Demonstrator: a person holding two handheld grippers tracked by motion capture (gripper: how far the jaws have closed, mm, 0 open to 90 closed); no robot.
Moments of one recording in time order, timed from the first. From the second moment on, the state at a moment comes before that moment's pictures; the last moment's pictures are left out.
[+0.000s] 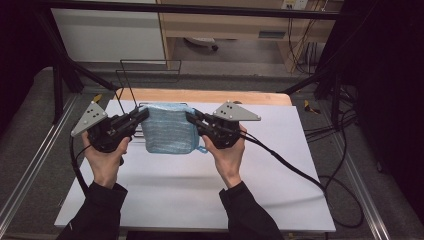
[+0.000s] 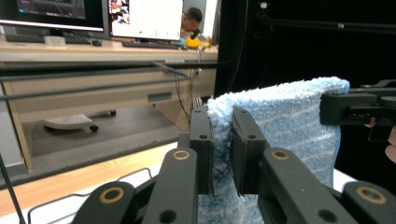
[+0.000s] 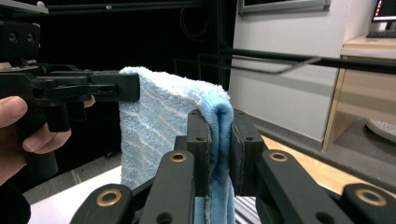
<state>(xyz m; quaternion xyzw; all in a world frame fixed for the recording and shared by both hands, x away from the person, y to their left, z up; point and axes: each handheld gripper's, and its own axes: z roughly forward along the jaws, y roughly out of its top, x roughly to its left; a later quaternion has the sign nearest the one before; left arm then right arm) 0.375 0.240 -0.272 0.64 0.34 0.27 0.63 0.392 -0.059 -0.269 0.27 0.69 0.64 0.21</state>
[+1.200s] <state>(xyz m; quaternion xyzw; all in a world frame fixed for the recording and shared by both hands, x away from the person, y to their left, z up) 0.398 0.269 -0.211 0.59 0.34 0.31 0.66 0.416 -0.019 -0.206 0.24 0.66 0.66 0.26</state>
